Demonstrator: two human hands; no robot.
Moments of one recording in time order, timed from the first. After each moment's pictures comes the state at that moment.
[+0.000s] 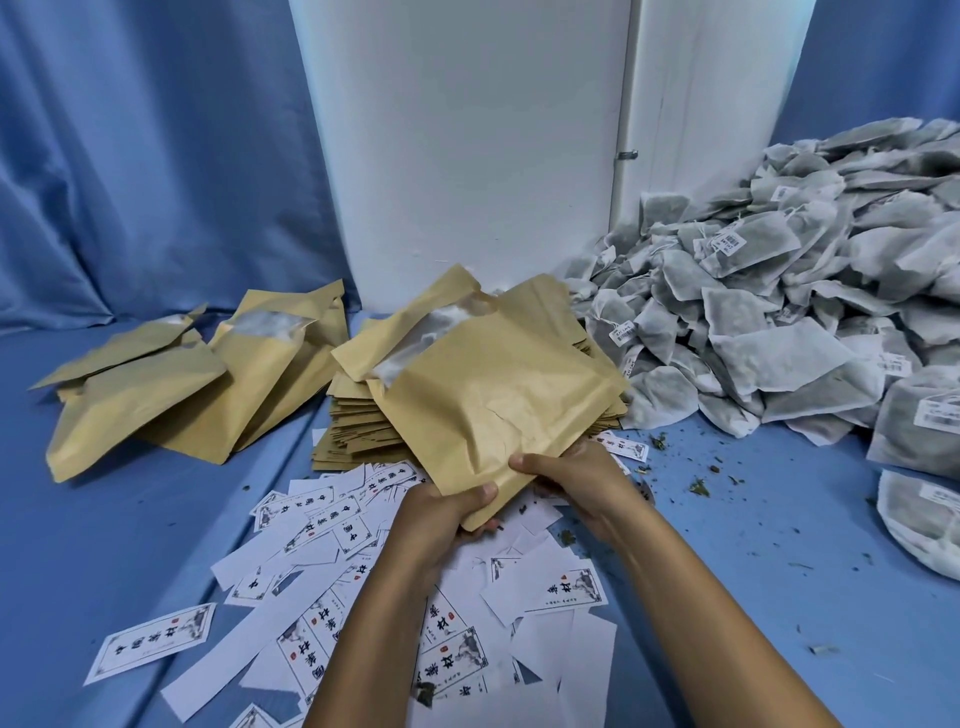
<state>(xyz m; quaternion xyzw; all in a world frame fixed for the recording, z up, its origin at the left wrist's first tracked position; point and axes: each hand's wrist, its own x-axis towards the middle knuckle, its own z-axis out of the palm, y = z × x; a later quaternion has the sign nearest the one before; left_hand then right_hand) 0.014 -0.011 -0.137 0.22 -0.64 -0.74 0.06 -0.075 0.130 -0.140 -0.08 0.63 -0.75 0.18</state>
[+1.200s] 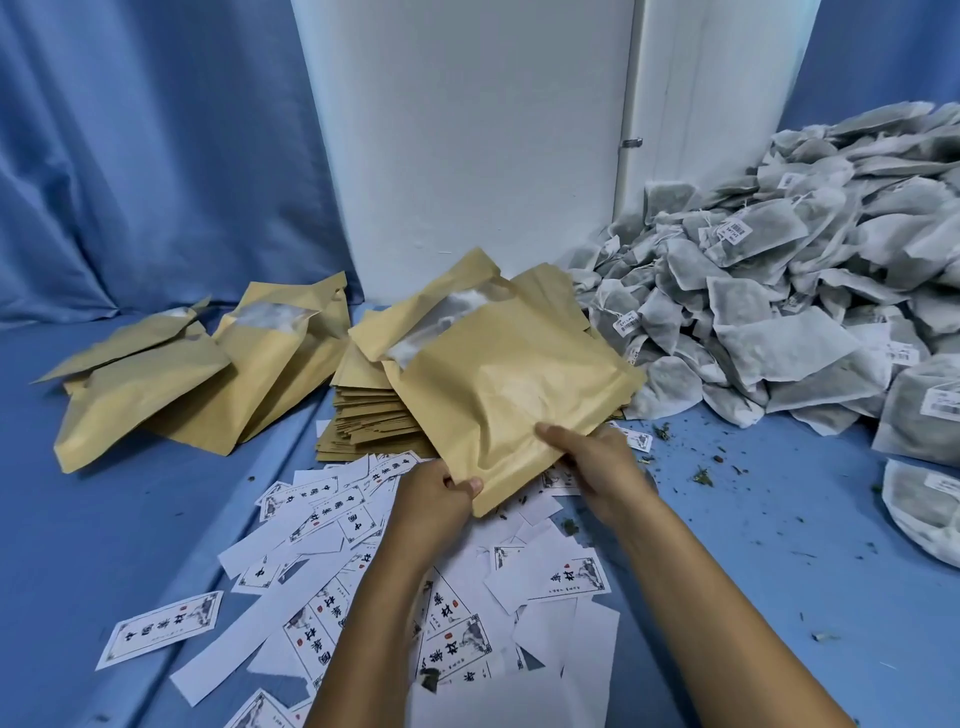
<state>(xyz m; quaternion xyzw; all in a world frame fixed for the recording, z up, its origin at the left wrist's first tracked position) 0.013 -0.019 -0.135 0.23 -0.84 -0.48 0.10 -0.081 0.132 -0.138 -0.02 0.57 -0.81 0.14</state>
